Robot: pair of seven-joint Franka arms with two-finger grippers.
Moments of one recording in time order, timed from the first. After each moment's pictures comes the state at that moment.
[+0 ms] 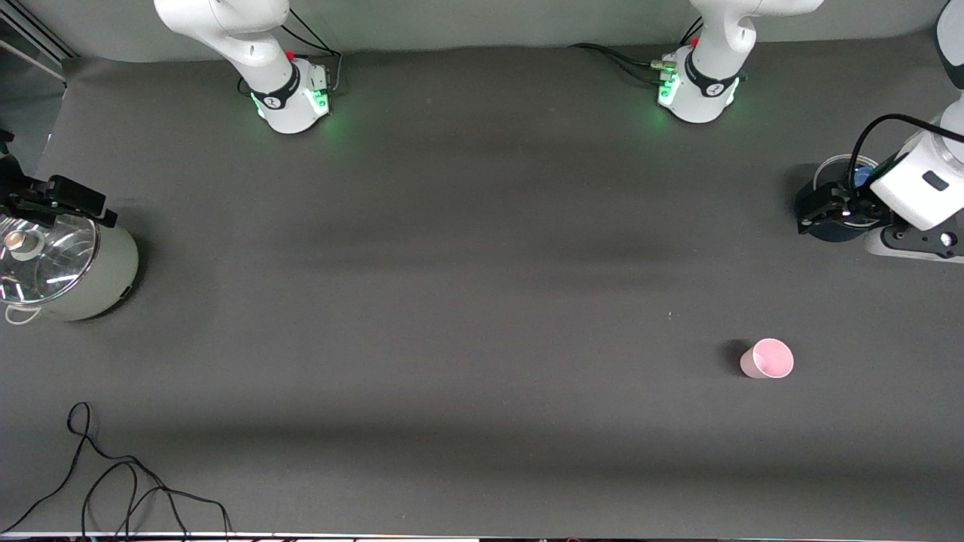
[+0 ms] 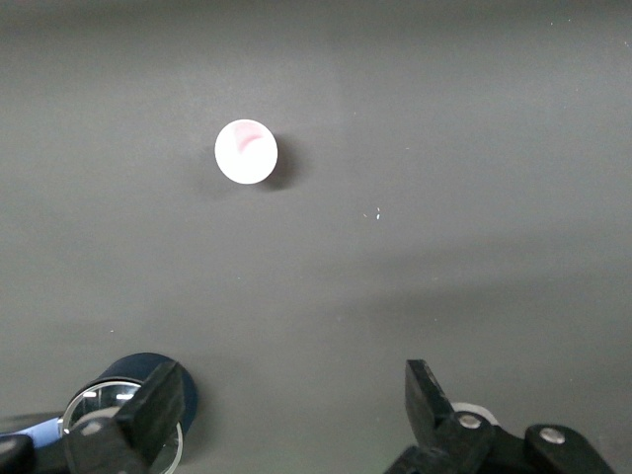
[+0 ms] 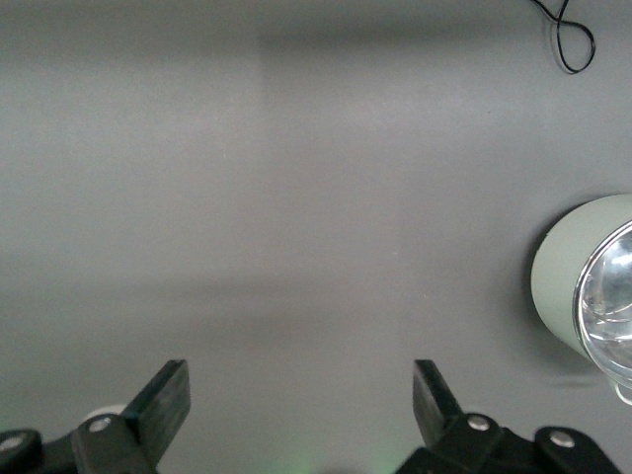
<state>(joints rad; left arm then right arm) -0.12 0.03 0.04 -1.61 0.00 1.62 0.05 0.04 0.04 -0.11 -1.49 0.05 1.48 0.00</state>
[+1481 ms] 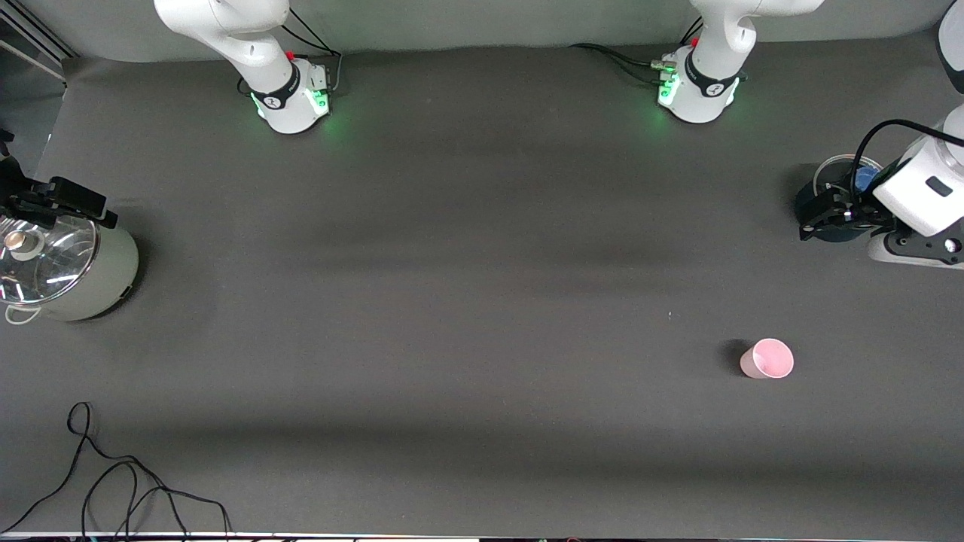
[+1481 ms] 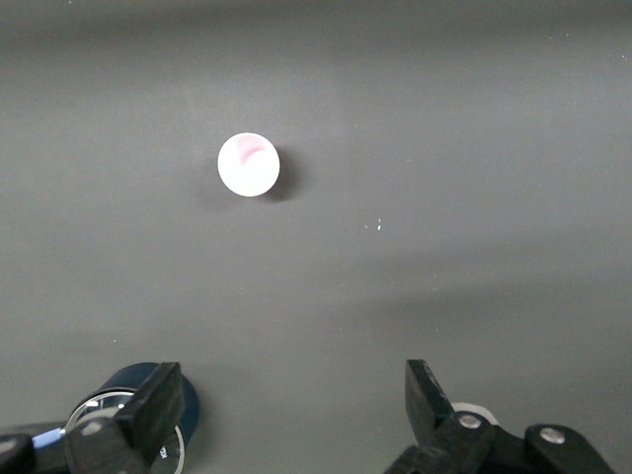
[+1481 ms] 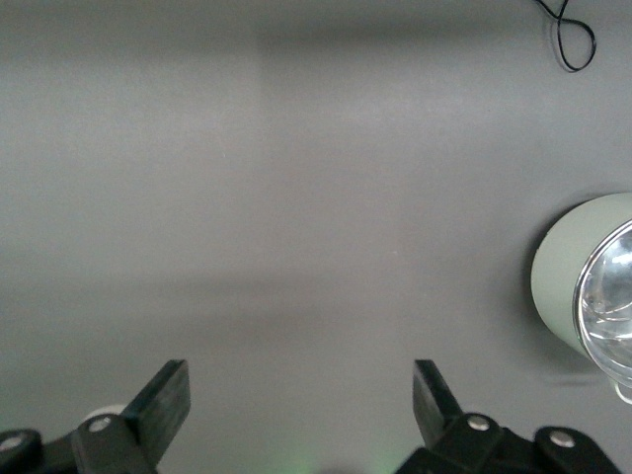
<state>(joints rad) -0.12 0.06 0.05 -1.58 0.01 1.63 0.05 0.04 0.04 -0.11 -1.49 0.05 1.48 0.00</state>
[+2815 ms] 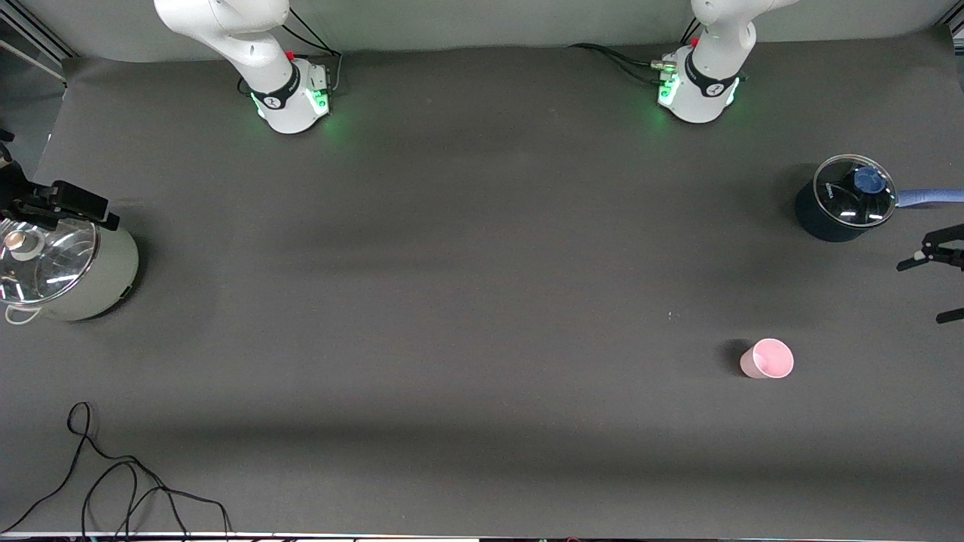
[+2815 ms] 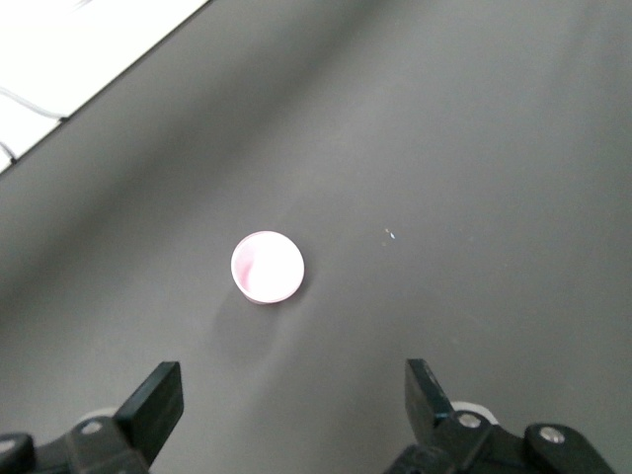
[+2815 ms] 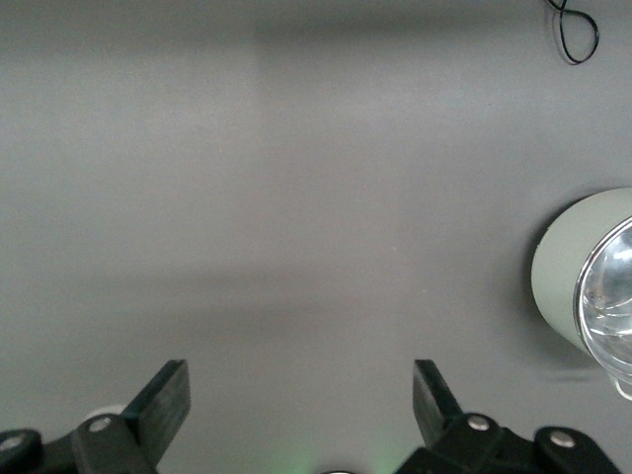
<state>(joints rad) 0.37 0.35 0.06 -1.53 -0.57 1.70 1.54 0.04 0.06 -0.11 -1.48 0.05 1.47 0.00</state>
